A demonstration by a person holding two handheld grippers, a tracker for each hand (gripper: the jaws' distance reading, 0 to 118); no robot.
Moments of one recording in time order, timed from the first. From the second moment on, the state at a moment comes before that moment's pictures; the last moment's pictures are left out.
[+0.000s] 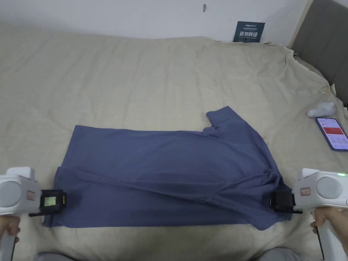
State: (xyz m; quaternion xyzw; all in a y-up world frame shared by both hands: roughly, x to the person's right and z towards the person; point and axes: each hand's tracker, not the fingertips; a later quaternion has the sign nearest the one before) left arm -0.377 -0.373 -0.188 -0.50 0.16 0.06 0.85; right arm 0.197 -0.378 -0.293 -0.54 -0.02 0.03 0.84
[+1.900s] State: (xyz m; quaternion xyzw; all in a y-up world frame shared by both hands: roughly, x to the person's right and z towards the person) left arm -0.302 -0.283 -0.226 -0.11 0.11 0.06 0.99; right arm 0.111 -0.272 -0.473 -0.38 0.08 0.01 0.92
